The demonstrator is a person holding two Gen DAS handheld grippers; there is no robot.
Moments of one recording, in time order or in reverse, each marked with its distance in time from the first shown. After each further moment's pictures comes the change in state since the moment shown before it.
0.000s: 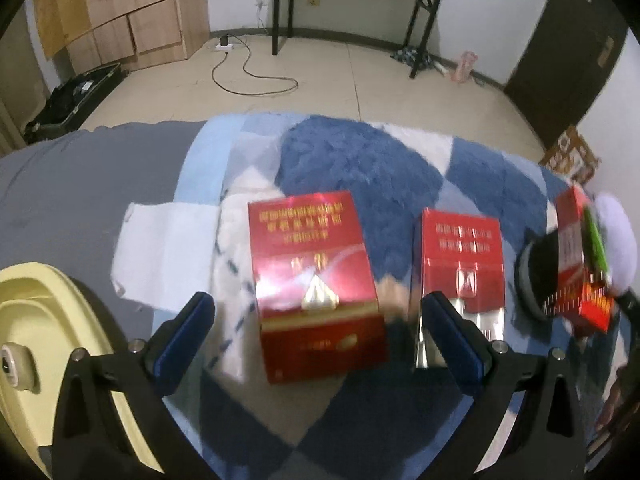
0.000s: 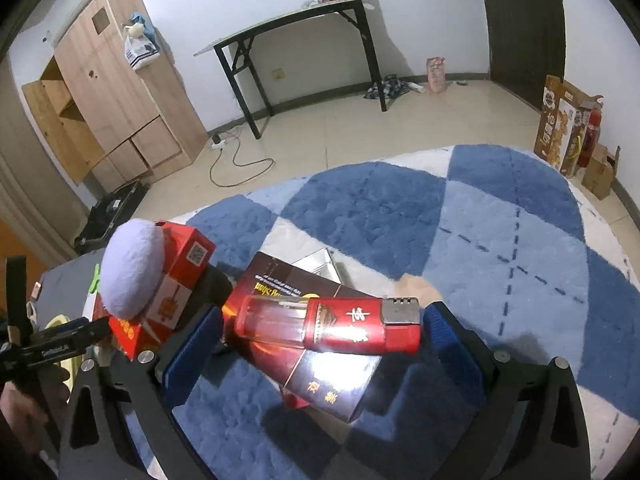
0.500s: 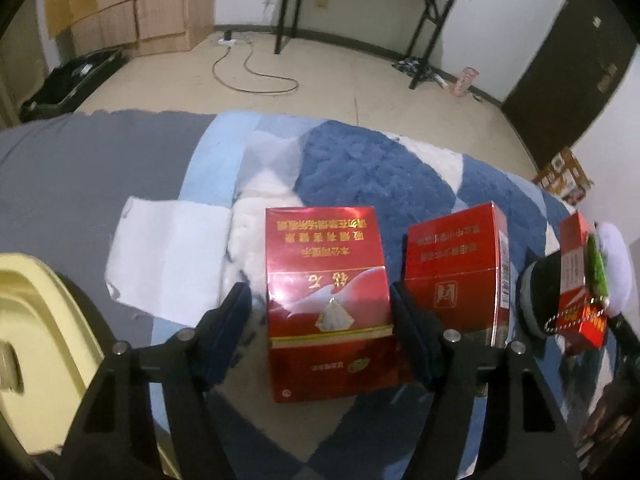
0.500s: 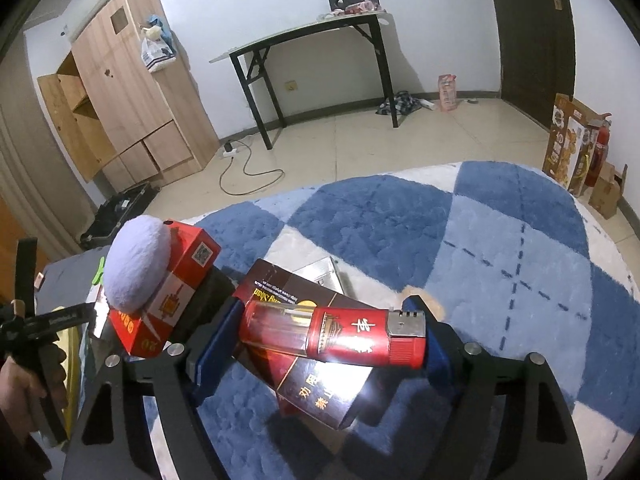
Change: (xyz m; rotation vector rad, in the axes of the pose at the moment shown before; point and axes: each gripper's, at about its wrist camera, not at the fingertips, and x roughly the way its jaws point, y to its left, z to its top) left arm 0.002 0.019 0.003 -0.029 -0.011 -0.052; right arm 0.000 -0.007 -0.008 -0.051 -0.049 0.028
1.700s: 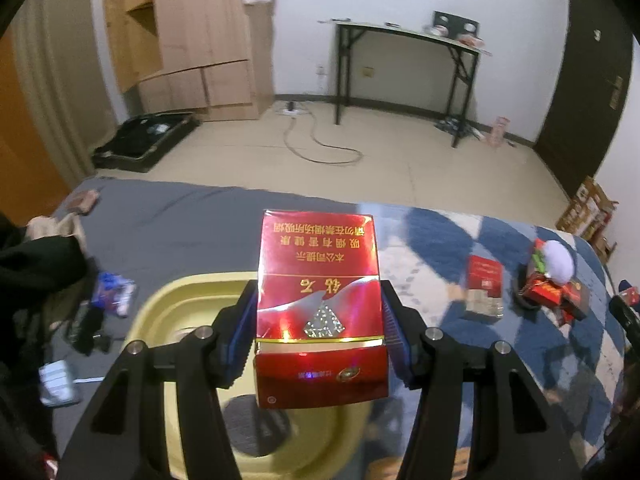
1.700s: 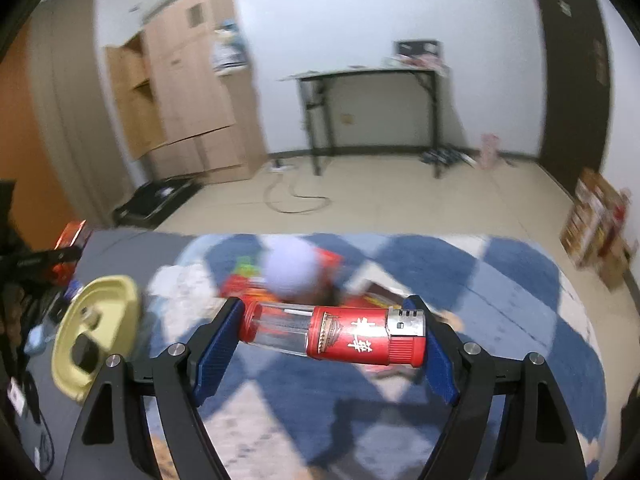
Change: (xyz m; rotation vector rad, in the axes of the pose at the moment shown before) left arm -0.201 0.077 -0.030 0.000 -0.226 0.233; right arm -0.115 0.103 -0.007 -0.269 -0.101 0.108
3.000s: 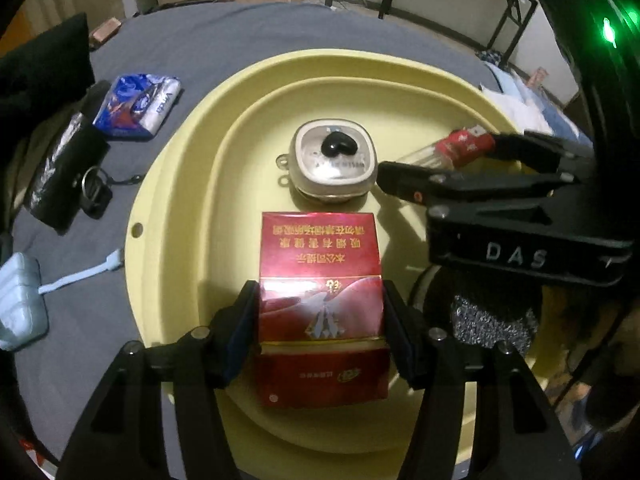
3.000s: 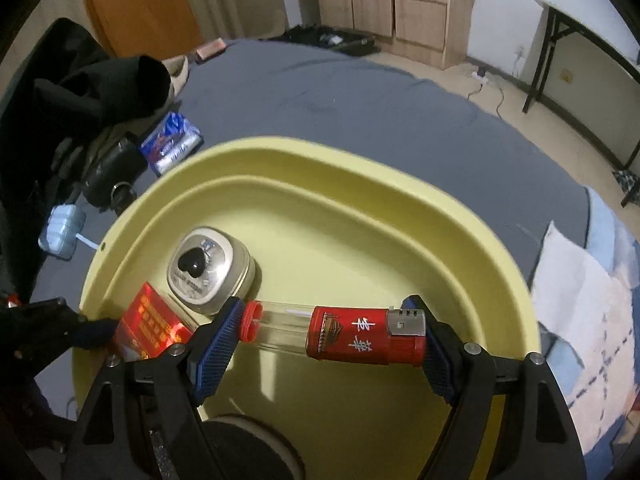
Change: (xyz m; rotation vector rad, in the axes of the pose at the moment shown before) left arm 0.101 0.139 -0.125 -0.121 0.344 -0.044; right arm 0.307 0.366 -0.003 -0.417 0.451 0.346
